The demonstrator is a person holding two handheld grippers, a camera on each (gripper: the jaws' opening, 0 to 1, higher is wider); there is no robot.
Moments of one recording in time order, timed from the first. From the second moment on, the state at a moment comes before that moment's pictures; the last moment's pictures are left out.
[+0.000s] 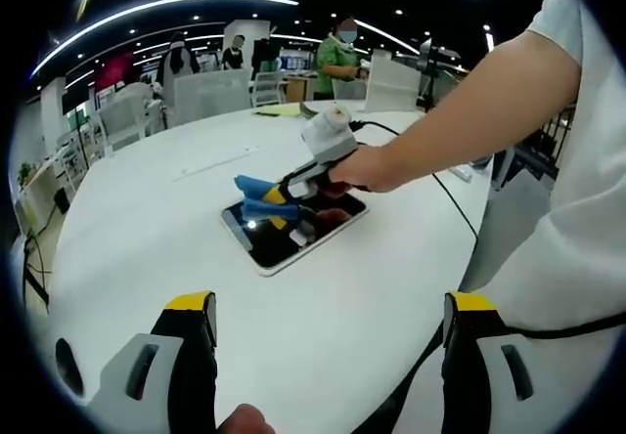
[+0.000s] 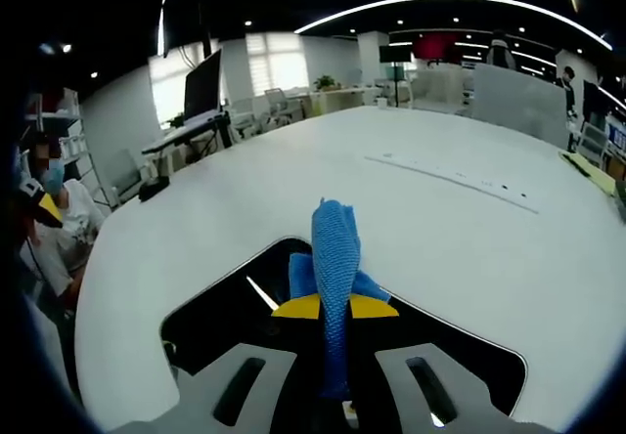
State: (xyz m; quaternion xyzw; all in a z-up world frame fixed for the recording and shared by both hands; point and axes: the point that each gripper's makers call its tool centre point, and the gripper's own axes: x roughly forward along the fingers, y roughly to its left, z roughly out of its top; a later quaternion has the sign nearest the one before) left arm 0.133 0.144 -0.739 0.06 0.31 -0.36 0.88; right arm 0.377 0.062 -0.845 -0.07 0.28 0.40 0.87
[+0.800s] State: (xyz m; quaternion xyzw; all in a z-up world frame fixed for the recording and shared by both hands) left arm 0.142 0.139 -0.736 0.08 0.31 -0.37 0.87; right arm 0.380 0.014 -0.847 -0.07 0.29 0.37 0.88
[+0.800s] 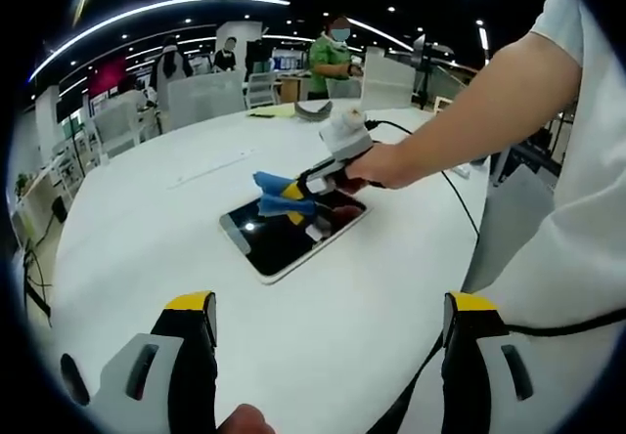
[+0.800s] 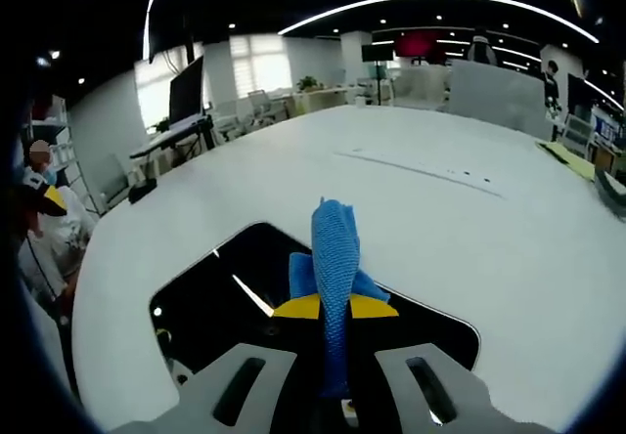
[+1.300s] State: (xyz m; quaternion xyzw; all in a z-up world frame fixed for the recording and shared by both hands) left arm 0.146 0.133 -0.733 0.08 0.30 -0.38 0.87; right arm 0.376 -0.014 -0.847 -0.06 0.29 0.33 0.89
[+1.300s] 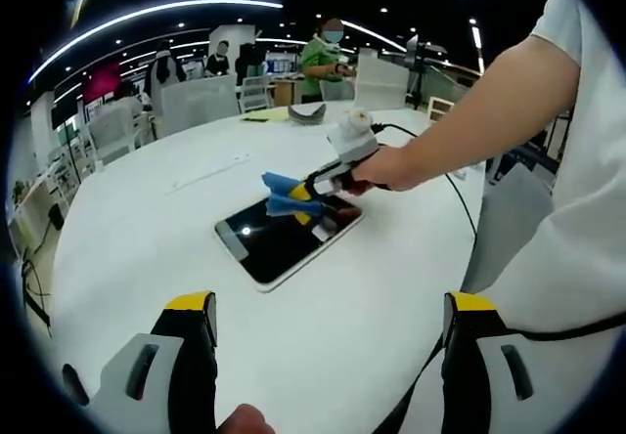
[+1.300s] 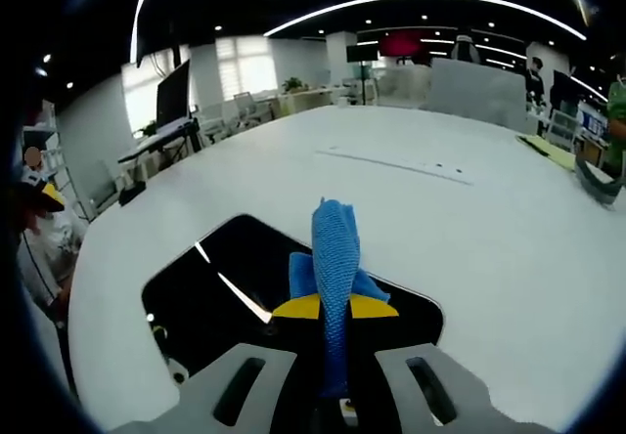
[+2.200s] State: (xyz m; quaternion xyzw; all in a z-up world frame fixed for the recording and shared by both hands) left arm 0.149 0.133 -0.734 0.09 0.30 -0.39 0.87; right arm 0.370 -0.053 -0.847 -0.07 0.30 0.31 0.90
